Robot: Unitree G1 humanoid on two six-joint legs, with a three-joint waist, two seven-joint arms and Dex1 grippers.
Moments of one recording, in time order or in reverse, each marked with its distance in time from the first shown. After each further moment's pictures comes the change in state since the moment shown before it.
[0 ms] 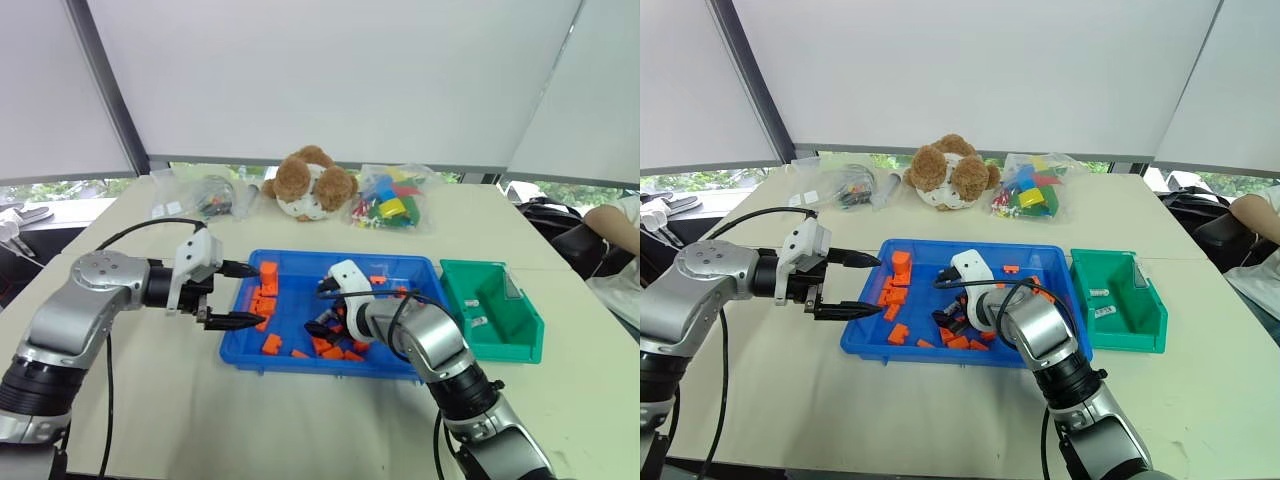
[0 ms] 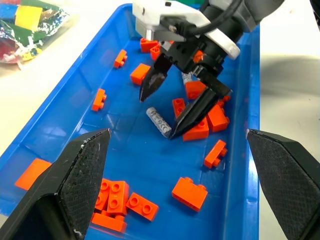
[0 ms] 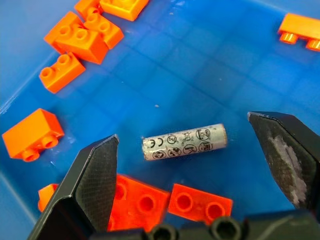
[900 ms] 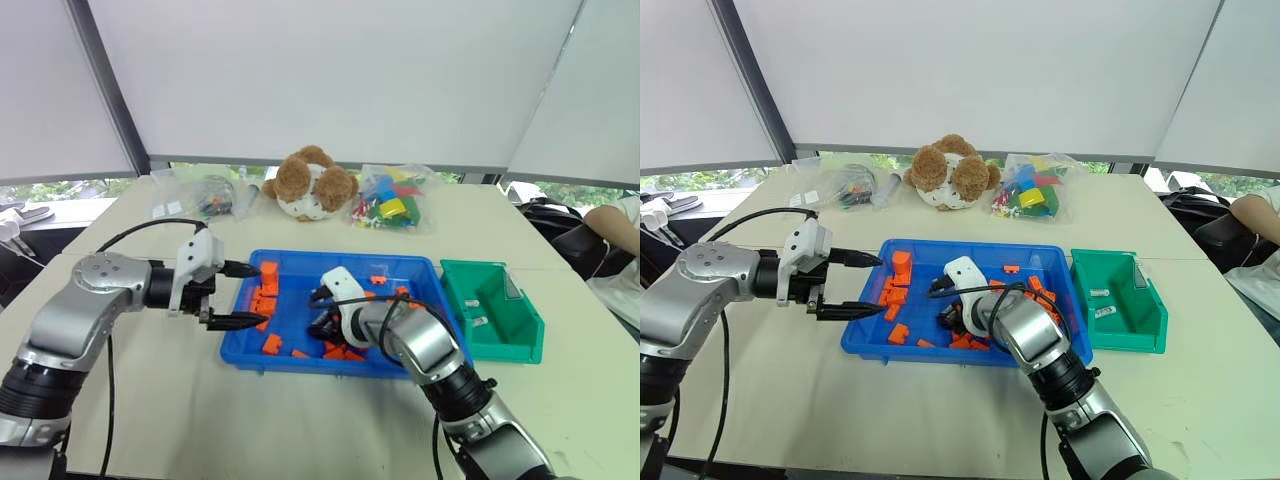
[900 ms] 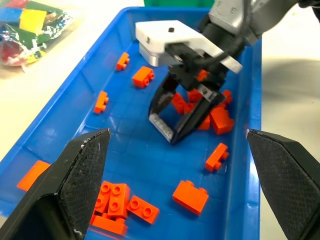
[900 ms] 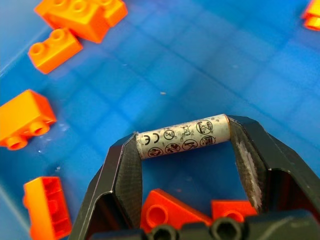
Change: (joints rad) left arm 0.012 0.003 0.000 -0.021 -0.012 -0.002 0.008; right arm -0.015 -0.029 0.034 0.047 -0.019 -0.014 0.020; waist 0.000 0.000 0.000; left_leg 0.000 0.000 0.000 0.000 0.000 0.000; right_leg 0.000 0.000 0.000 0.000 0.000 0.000
